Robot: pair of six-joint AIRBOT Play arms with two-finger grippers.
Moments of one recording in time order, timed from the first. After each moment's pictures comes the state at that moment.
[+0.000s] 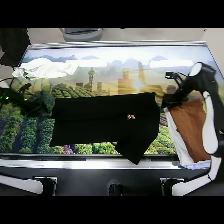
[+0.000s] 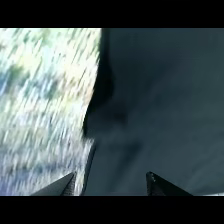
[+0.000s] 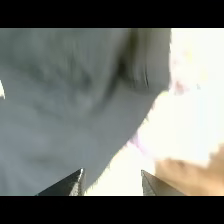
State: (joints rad) left arm 0.36 -1.68 1.52 1.21 -1.62 -1.44; right arm -0.15 -1.75 1.72 -1.33 1.65 1.15
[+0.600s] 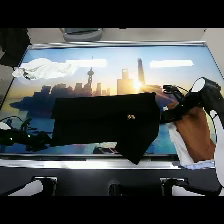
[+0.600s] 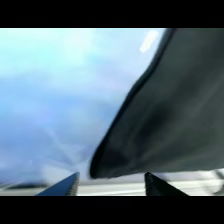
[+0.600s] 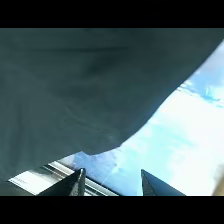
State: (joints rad) left arm 0.52 -1.27 0.67 1.13 -1.30 -1.30; right arm -0.12 -1.44 1.29 -1.30 1.56 1.04
